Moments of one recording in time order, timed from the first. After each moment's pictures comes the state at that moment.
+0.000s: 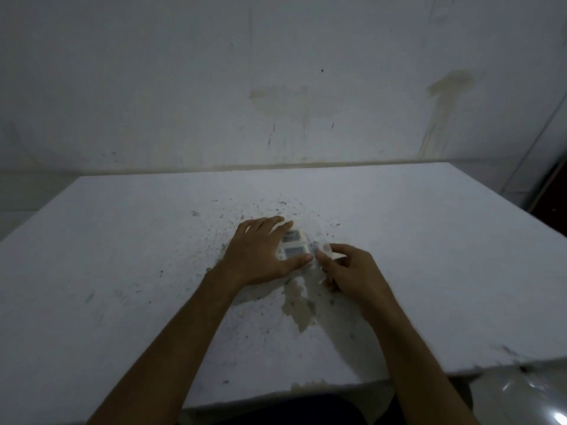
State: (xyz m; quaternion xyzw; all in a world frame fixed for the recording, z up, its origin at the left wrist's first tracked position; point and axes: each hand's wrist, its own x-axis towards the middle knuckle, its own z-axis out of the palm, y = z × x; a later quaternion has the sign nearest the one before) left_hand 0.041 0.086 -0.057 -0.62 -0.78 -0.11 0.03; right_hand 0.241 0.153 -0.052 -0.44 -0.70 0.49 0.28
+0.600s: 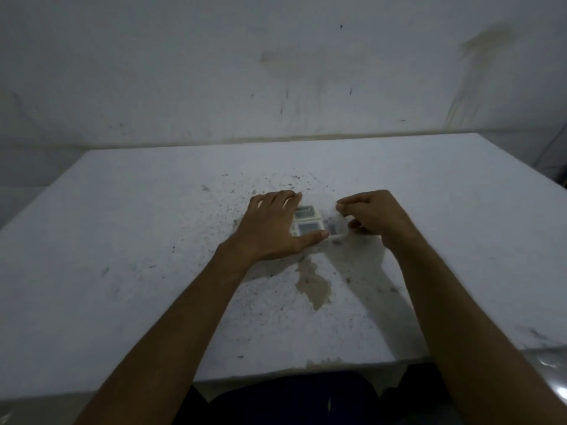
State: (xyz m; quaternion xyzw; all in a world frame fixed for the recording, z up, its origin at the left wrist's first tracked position) left_hand 0.043 0.085 -0.053 -0.62 -0.78 -0.10 0.03; right_hand 0.219 0.221 -0.034 -0.45 -0.72 0.47 0.24
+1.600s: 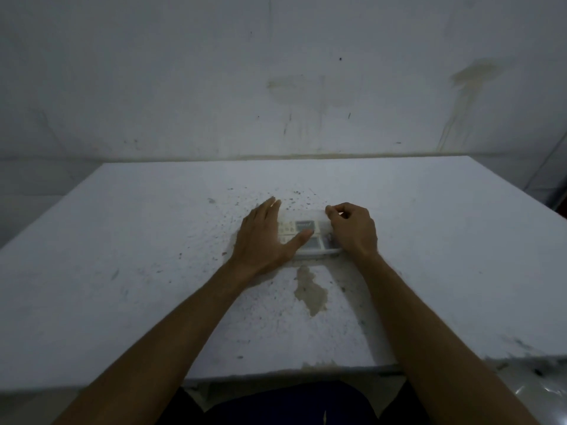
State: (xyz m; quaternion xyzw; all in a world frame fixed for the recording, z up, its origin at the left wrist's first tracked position) left_hand 0.048 0.067 -0.065 -0.52 -0.81 -0.27 0.04; right_hand 0.182 0.212 -0.064 -0.48 -0.73 0.35 0.33
